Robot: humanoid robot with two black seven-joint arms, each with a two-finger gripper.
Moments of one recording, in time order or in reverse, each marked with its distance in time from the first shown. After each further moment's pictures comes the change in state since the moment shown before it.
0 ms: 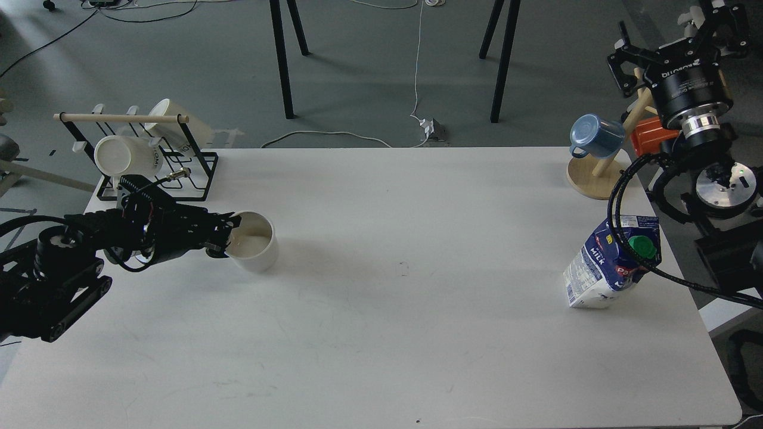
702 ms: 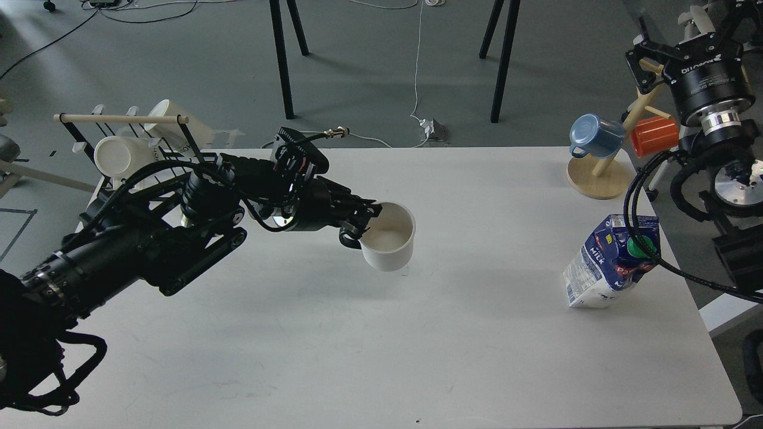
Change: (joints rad) left arm -0.203 -0.354 0.093 -0.183 0.000 -0.334 0.122; right arm -0.003 -0.039 0.000 0.002 0.000 0.000 0.000
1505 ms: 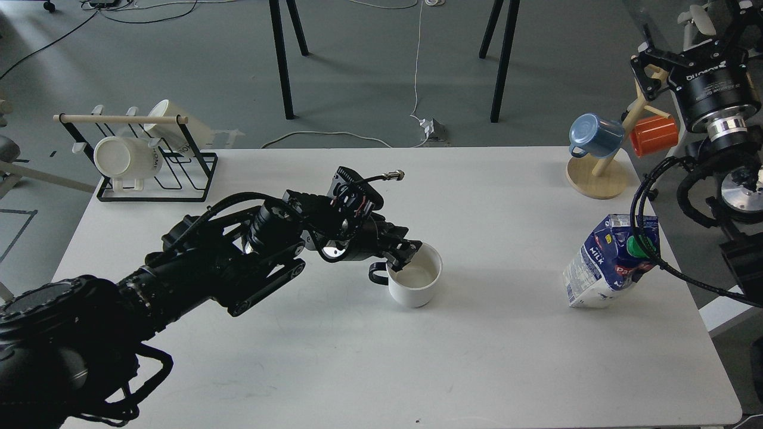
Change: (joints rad) left arm 0.003 -0.168 0.061 0.201 -0.032 0.086 0.026; right arm -0.027 -0.019 -0.003 0.002 0.000 0.000 -0.004
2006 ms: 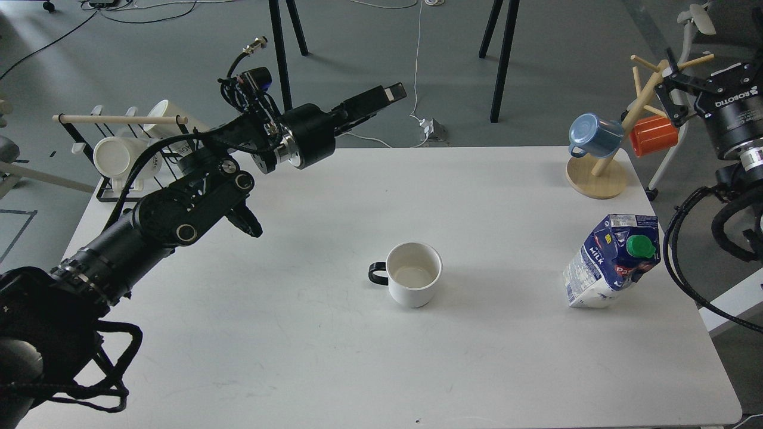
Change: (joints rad) left arm -0.022 0.145 -0.349 -0.056 -0.869 0.059 -0.008; right arm -0.227 -0.136 0.067 0.247 0.002 0.000 -0.002
